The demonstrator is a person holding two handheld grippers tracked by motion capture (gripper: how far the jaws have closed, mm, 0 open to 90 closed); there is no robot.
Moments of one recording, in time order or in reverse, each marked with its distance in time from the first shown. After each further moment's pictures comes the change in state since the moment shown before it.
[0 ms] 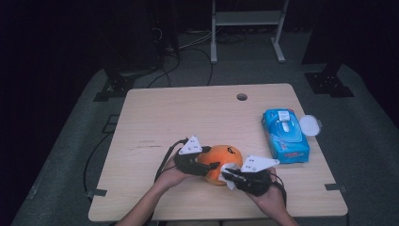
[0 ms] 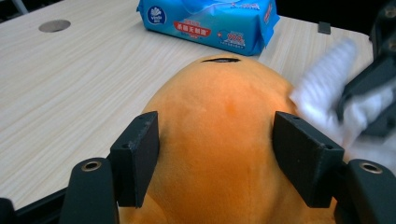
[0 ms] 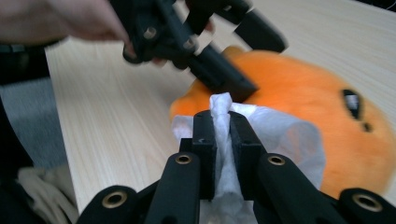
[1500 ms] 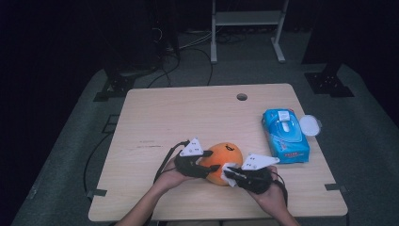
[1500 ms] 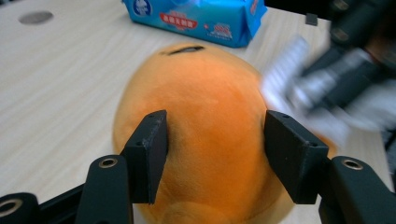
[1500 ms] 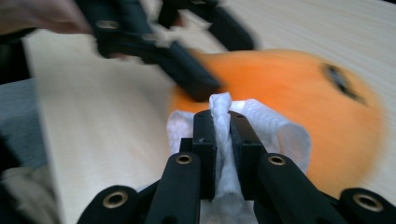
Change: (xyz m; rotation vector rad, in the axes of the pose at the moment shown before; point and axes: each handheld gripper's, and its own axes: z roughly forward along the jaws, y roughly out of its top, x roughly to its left) left arm -0.006 0.001 -0.002 0.034 -0.041 -0.005; right arm -0.011 -0.004 0.000 0.016 -0.034 0.028
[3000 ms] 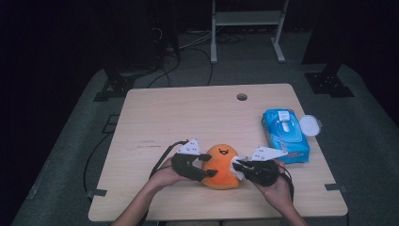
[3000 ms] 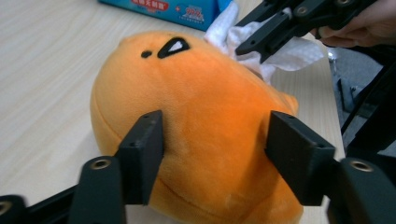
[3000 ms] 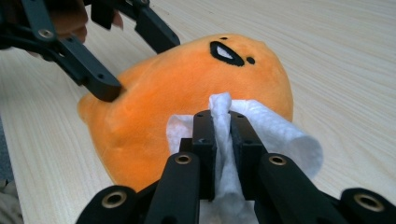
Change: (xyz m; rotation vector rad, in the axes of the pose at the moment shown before) left arm 0.005 0.004 -0.010 0.037 -0.095 0.007; right arm -0.026 -0.003 -0.007 0.016 -0.056 0.078
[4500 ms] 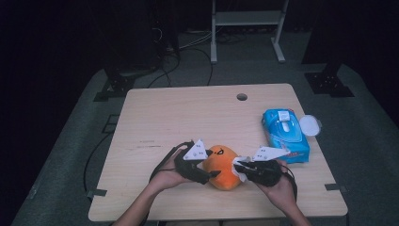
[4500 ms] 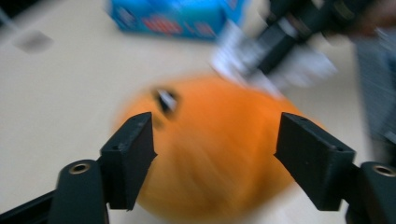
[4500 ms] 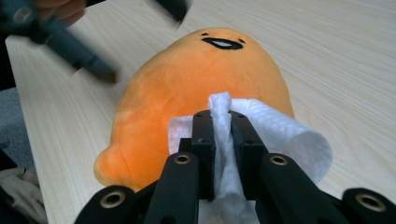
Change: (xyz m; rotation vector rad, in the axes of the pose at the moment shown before) left arm -0.024 0.025 -0.002 0.011 0.157 0.151; right arm -0.001 0.001 -0.008 0.015 0.042 -0.014
